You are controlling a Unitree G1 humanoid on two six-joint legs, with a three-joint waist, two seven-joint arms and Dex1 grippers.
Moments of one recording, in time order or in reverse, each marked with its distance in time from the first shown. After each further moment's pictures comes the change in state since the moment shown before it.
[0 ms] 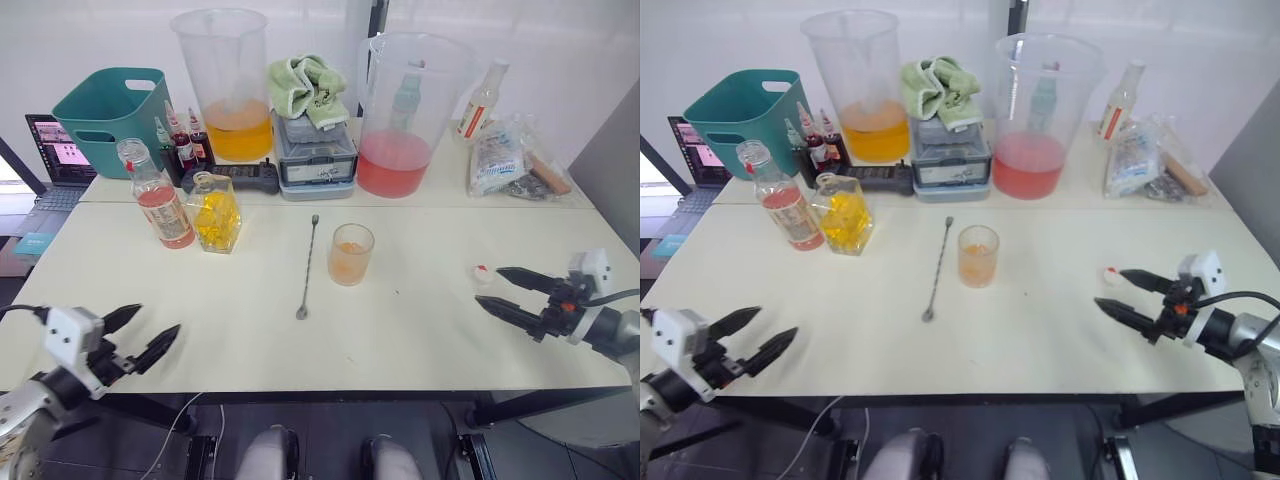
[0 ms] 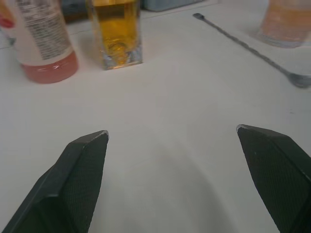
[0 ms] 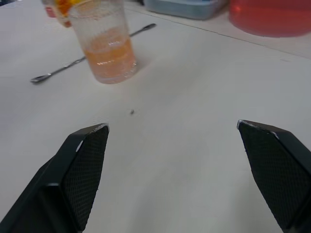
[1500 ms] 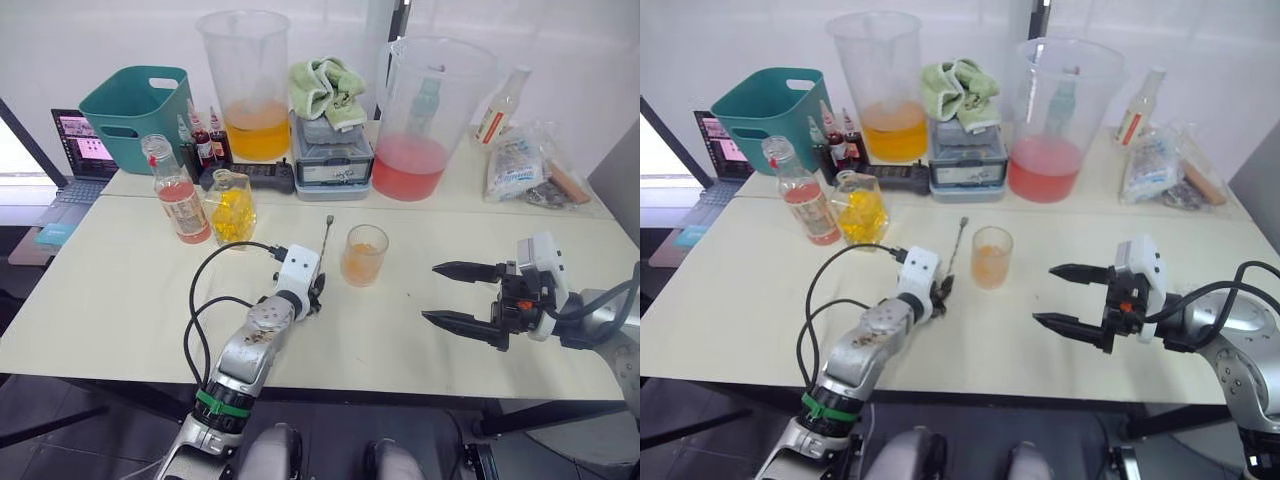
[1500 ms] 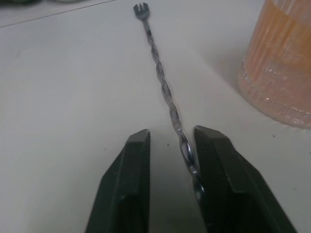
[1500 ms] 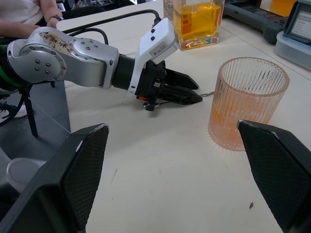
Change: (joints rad) left arm -0.696 -0.512 -0.746 0.326 0.492 0.315 0.690; right arm -0.021 -0.041 0.077 -0.418 0.133 0.200 -0.080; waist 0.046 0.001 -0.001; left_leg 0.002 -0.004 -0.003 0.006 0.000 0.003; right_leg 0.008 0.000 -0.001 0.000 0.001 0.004
